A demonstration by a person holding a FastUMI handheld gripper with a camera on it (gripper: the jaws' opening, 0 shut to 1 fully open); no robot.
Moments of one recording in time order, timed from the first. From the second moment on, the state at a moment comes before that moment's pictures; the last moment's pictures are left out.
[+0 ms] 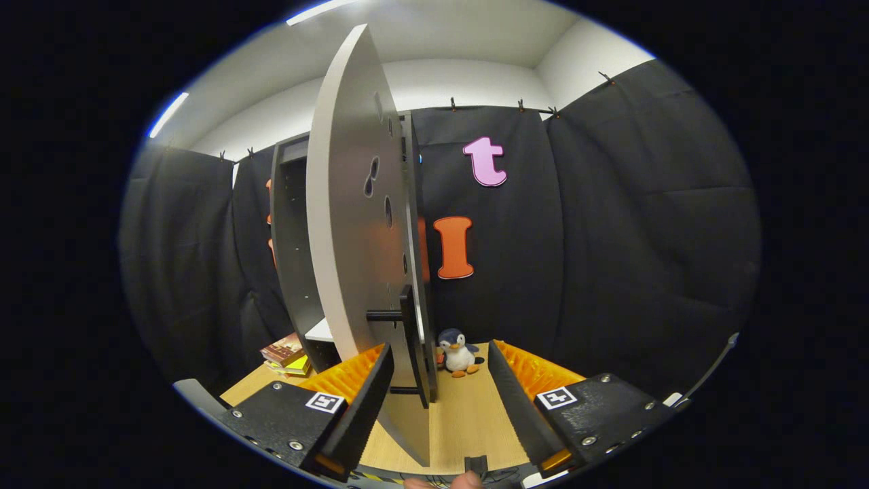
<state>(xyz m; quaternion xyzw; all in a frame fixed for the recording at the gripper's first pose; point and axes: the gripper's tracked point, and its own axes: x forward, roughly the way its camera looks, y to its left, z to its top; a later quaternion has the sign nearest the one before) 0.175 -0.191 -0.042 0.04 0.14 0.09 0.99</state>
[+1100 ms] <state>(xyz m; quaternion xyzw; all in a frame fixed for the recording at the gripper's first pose) 0.204 0.091 -0.065 0.01 0.16 0.16 0.97</state>
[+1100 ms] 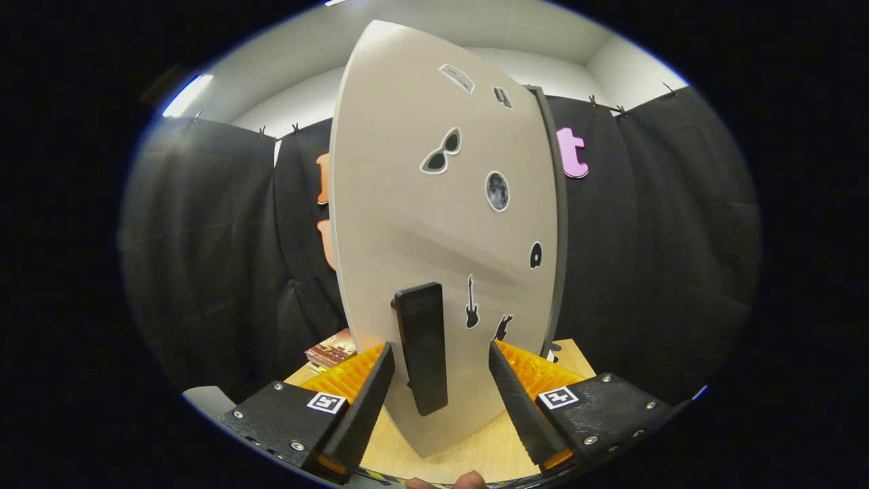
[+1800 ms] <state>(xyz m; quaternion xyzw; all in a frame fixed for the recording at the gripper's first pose) 0.278 0.220 -0.086 0.02 0.18 0.20 0.96</state>
